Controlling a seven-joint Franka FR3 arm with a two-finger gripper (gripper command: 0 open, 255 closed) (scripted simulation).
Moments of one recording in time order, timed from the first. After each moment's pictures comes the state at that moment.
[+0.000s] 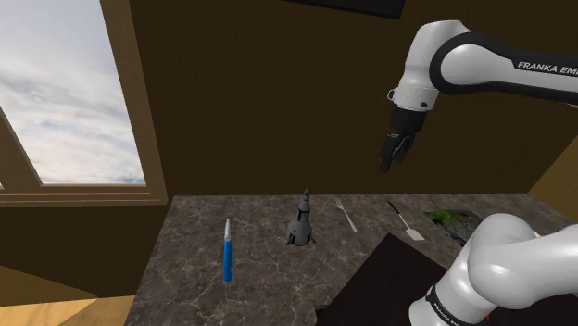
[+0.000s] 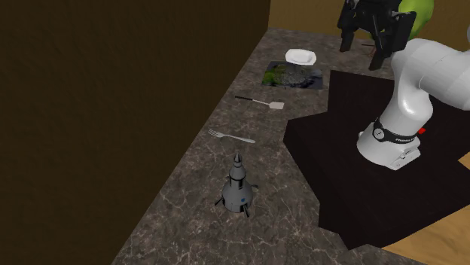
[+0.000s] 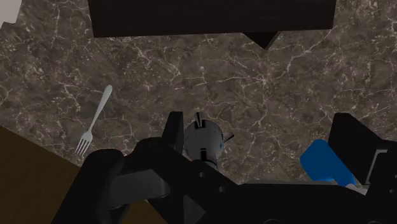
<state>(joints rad) 0.01 -0.78 -0.05 -2.40 0.02 1.54 0.00</state>
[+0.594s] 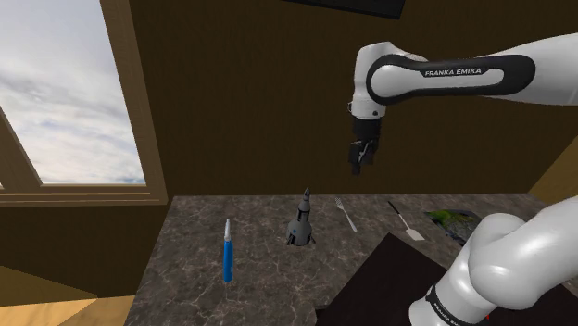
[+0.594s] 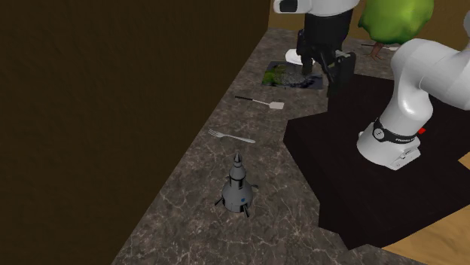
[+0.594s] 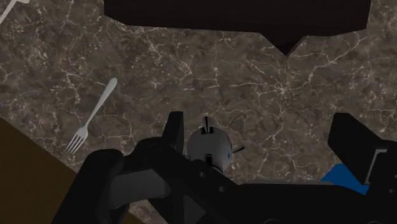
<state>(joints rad) 0.03 -0.42 -0.05 -2.26 -0.04 1.62 -0.06</state>
